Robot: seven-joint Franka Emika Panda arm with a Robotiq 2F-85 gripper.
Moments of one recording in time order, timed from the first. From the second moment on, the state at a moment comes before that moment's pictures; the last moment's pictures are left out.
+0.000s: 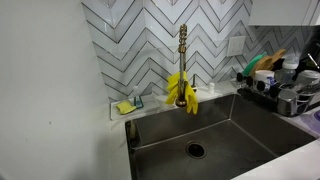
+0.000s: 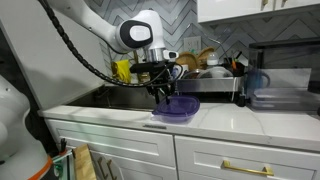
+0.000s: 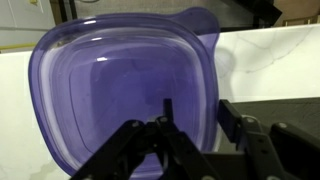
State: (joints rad) arm 0.01 -0.20 -0.08 -2.41 -0.14 2.22 -0.49
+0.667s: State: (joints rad) arm 0.00 -0.20 -0.08 -2.41 -0.14 2.22 -0.50
